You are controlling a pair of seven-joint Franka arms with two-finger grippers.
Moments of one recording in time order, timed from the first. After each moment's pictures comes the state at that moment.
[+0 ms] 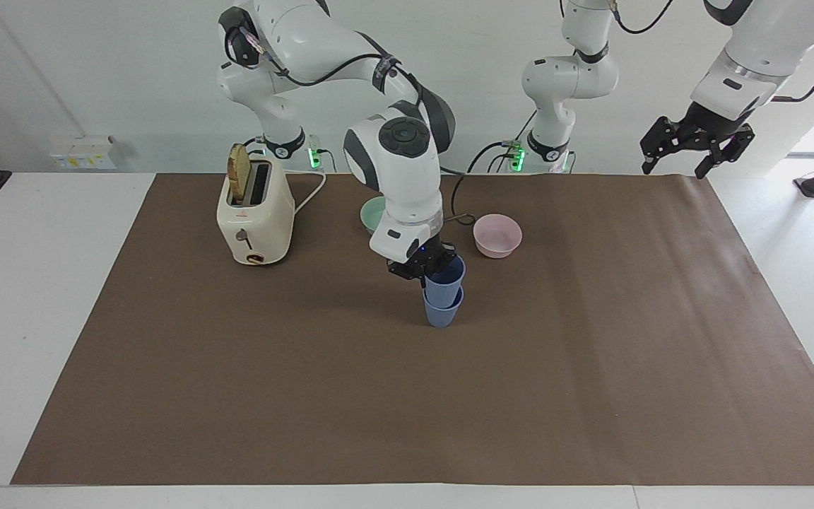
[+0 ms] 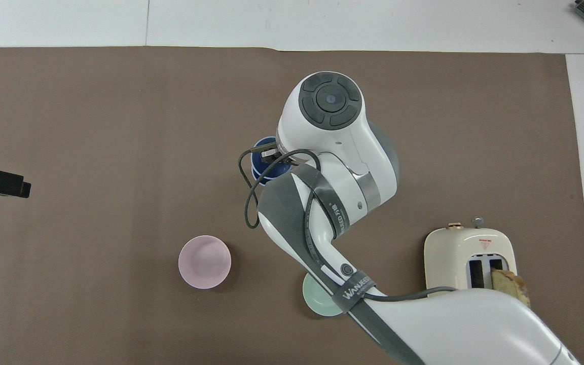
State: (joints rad) left arm -0.02 -0.09 -0.02 -1.61 -0.04 1.50 0.10; right arm 0.45 0.52 0.12 -1.33 0.01 1.95 0.36
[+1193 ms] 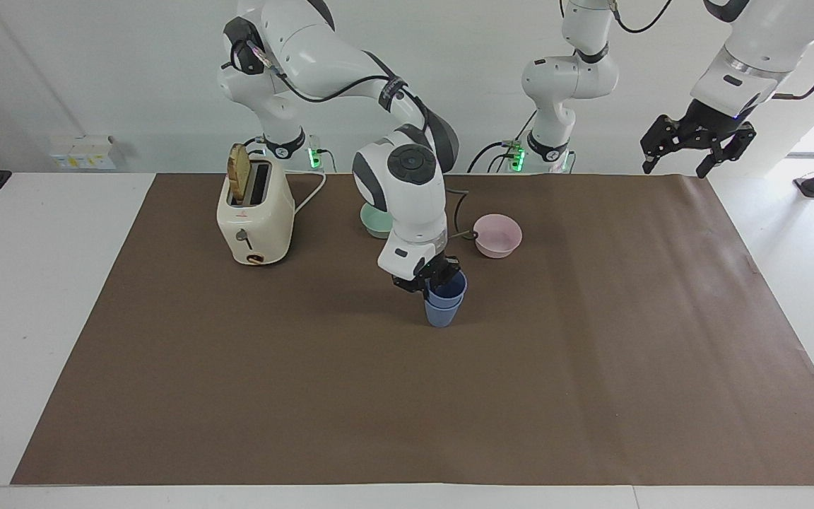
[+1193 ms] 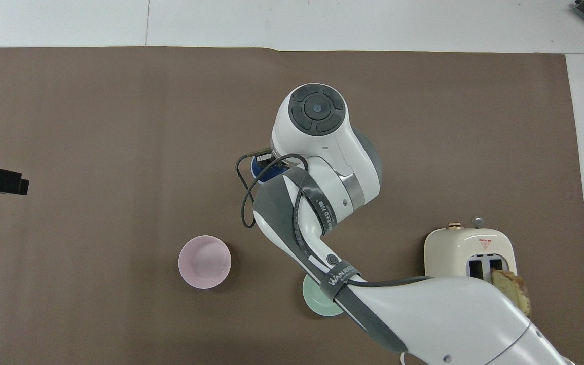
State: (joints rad) left arm -0.02 -0.09 -0.02 -1.59 -0.03 1.51 0.10; right arm 0.46 0.57 0.12 -1.35 0.01 2.00 0.36
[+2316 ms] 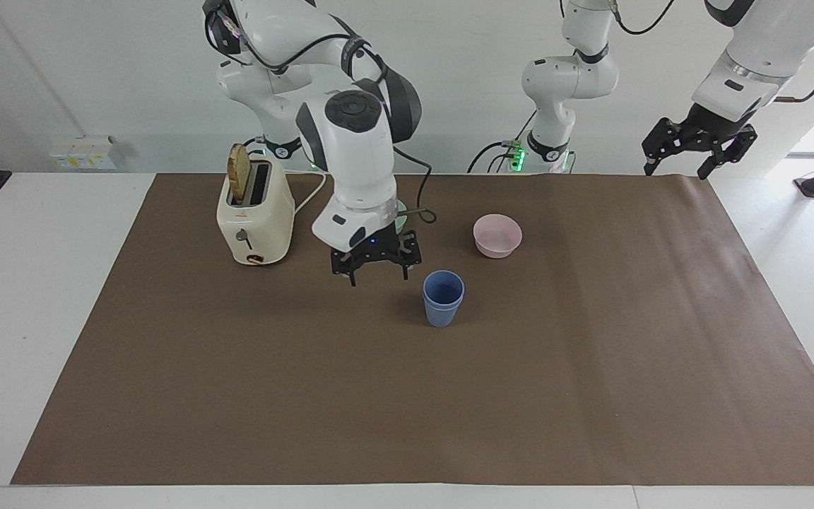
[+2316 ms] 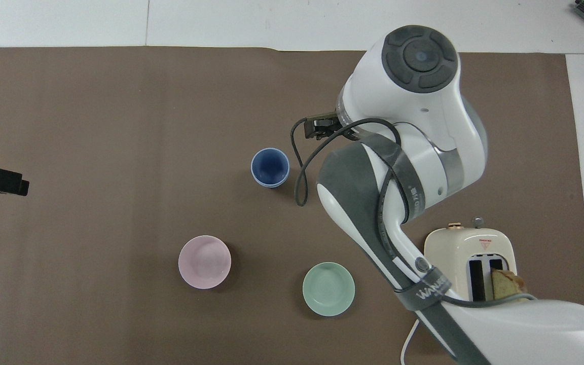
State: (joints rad) left arm -0.01 -0.08 -0.02 -1.59 -0.03 1.50 0.10; right arm 0.34 0.41 0.10 -1.31 -0.05 1.82 0.35
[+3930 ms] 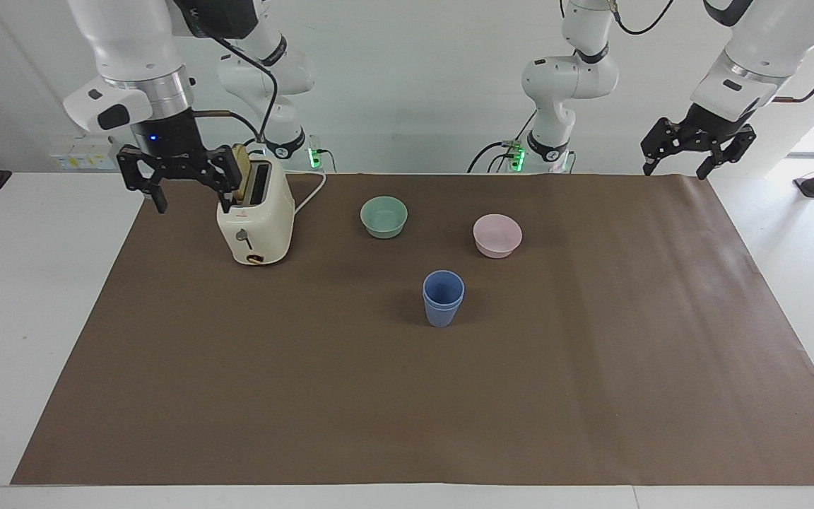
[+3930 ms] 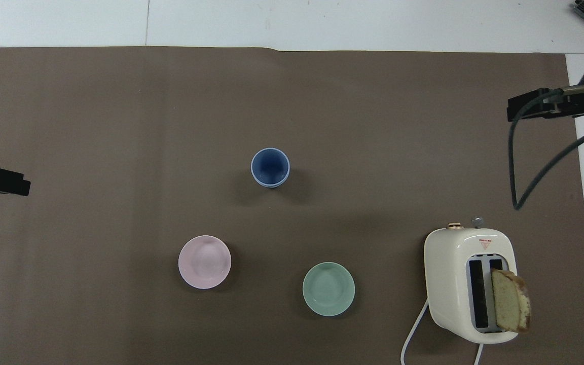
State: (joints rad) left arm -0.01 -0.08 -0.02 -1.59 -0.03 1.50 0.10; right arm -0.01 0.14 0.07 -1.32 -0.07 1.61 0.01
